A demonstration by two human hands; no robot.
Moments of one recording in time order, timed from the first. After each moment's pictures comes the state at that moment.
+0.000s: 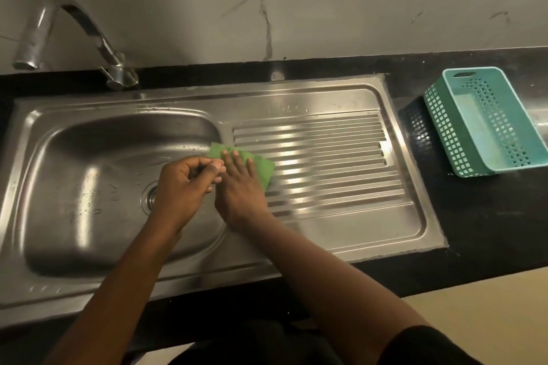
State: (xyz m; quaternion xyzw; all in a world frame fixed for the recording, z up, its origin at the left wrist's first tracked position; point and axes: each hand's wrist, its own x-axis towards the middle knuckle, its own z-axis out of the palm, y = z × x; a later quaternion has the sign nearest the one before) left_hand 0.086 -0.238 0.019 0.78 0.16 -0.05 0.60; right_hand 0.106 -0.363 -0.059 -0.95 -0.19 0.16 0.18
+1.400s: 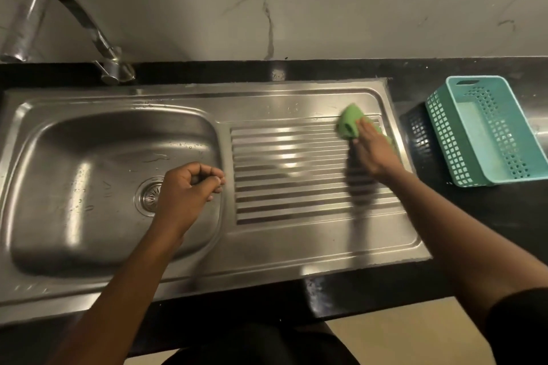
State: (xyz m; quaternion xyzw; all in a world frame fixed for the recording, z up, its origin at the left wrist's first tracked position) left_hand 0.087 -0.247 0.003 0.76 0.21 -0.07 0.61; right_hand 0.205 -0.650 -0.042 -0.98 -0.05 0.14 0.16
